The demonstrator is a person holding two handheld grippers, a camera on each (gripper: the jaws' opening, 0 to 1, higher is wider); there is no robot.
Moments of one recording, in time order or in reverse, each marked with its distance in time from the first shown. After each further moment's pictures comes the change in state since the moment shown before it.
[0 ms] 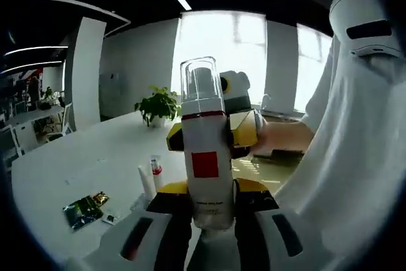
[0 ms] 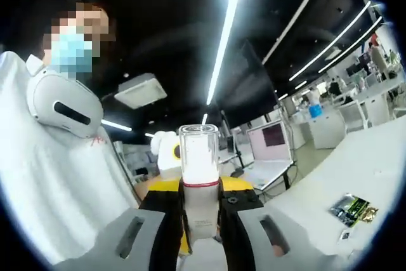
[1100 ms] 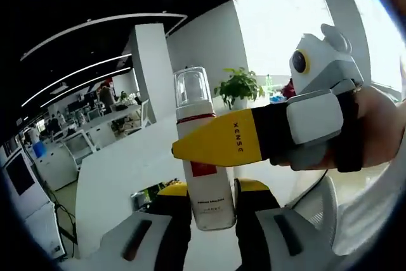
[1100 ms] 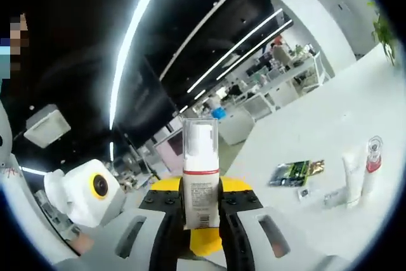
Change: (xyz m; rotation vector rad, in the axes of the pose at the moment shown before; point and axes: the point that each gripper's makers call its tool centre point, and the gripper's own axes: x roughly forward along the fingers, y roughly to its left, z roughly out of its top) left arm 0.012 0.073 -0.028 0.110 0.104 0.561; right arm -0.022 -0.088 -0.029 0.206 -0.104 -0.689
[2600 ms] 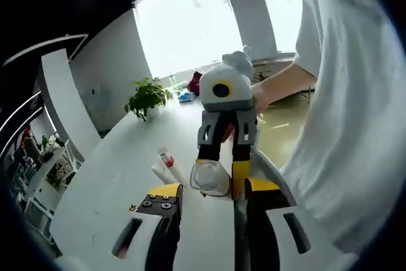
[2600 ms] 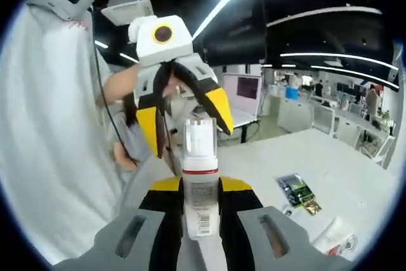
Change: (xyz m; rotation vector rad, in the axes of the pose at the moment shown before) left arm -0.047 -0.053 0.025 0.362 0.016 -0.630; right arm -0.056 0.010 -0.072 -0.699 0.421 0.485
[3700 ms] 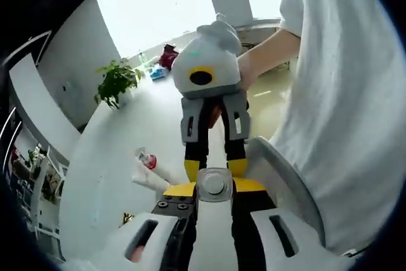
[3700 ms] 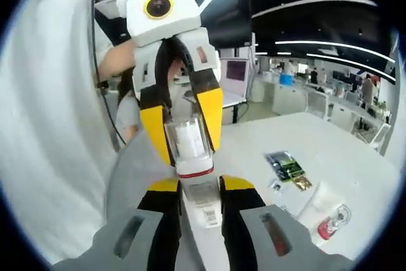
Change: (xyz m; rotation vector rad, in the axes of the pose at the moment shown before) left arm 0.085 0.002 -0.004 0.107 0.195 -0.150; right arm -0.040 -0.034 -0.056 0.079 0.073 -0.055
